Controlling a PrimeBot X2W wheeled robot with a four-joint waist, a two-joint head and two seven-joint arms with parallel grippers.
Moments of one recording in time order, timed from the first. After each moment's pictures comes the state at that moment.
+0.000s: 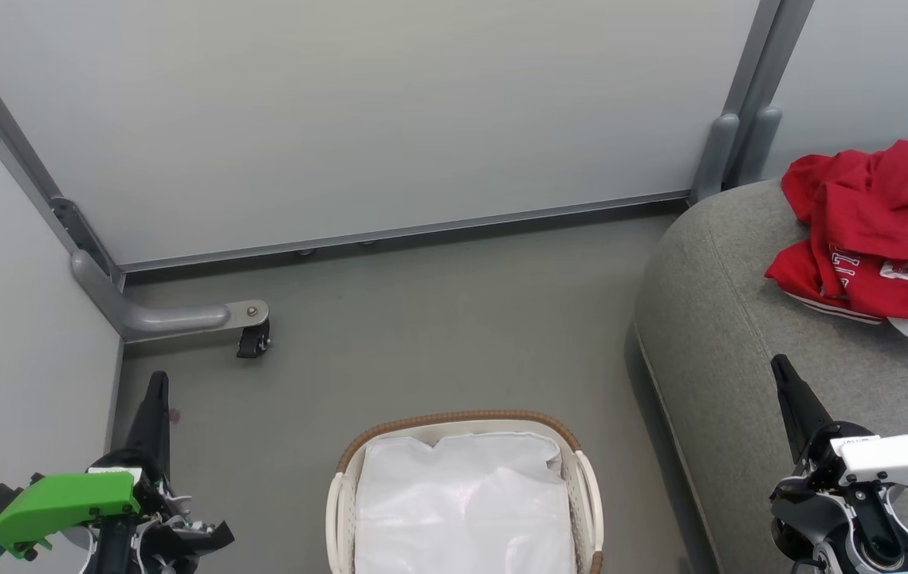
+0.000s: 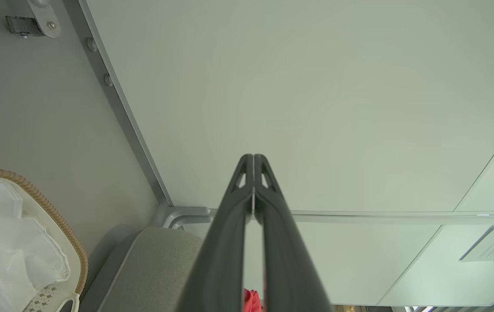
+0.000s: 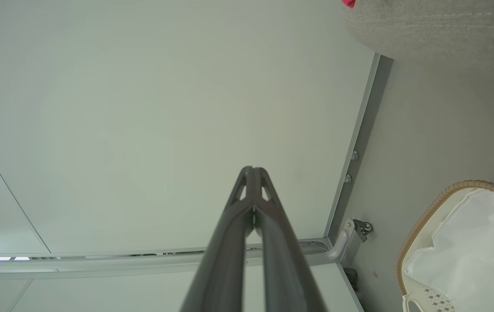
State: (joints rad) left arm -0.10 0.05 0.11 0.25 -1.61 -0.13 0.11; right arm -0.11 -0.05 -0.11 0.25 1.61 0.13 0.12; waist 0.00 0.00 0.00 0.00
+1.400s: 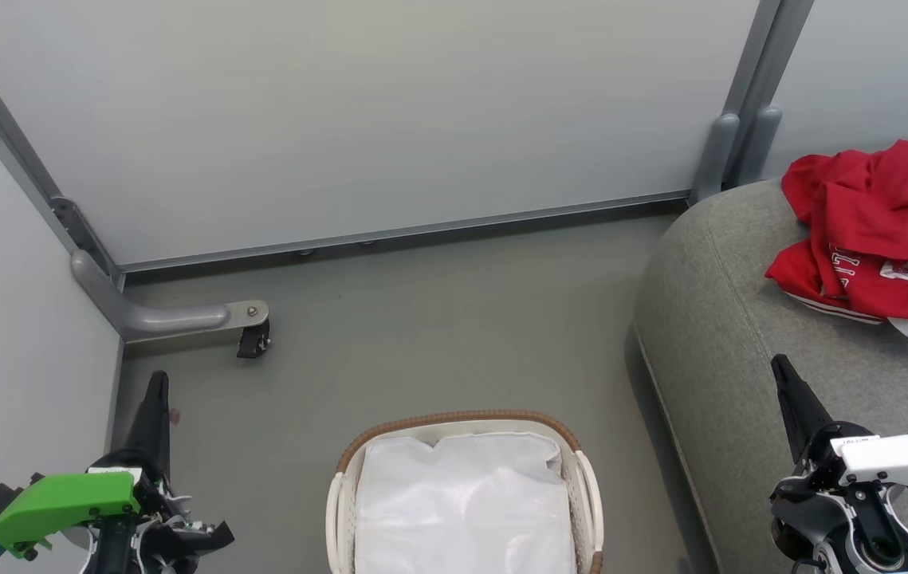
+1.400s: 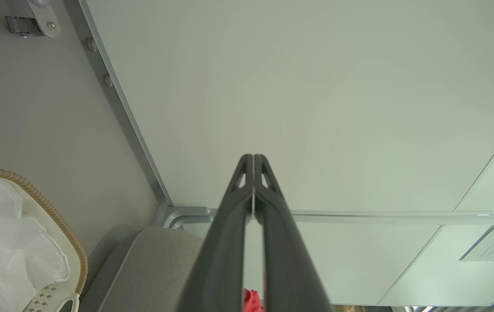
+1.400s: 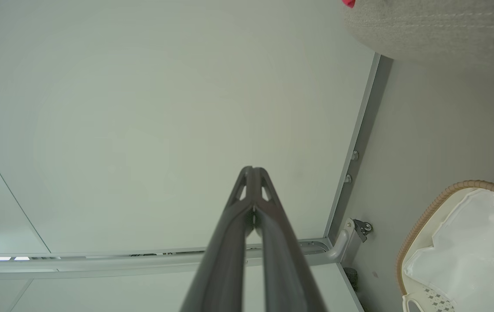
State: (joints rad) left arm -0.10 0.05 0.11 0.24 -1.61 -0.13 0.11; right arm -0.11 -0.05 -0.11 0.25 1.61 0.13 0.12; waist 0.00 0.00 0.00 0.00
